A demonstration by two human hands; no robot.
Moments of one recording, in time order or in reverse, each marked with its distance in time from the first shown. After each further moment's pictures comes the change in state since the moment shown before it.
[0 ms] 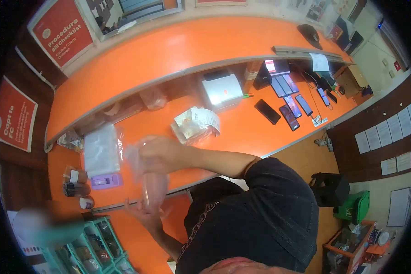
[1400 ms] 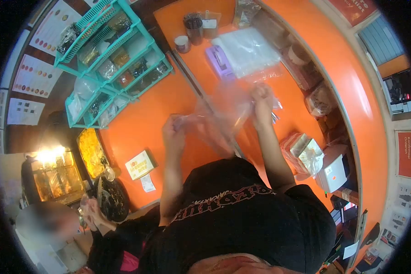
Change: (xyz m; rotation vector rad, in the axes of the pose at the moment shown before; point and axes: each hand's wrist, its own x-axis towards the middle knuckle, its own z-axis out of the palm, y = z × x) left_hand -0.020 -0.046 -0.136 0.071 0.681 -0.027; right_hand 0.020 0.050 0.215 0.944 -0.060 1.060
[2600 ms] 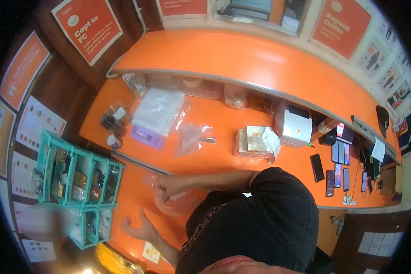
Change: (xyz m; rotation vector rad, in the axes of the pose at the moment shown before) left_hand -0.030 0.004 -0.046 0.806 0.534 0.822; right_hand -0.055 0.040 0.019 -0.745 -0.992 -0.108
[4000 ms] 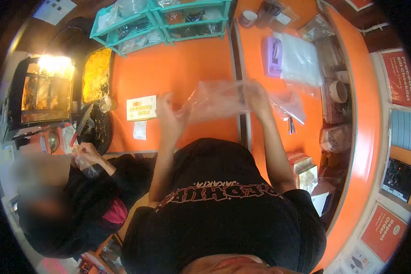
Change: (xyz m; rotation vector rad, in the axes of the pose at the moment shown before) left_hand -0.075 -0.037 -0.026 -0.015 -0.163 -0.479; right_hand 0.062 0.083 0.004 0.030 0.124 0.087
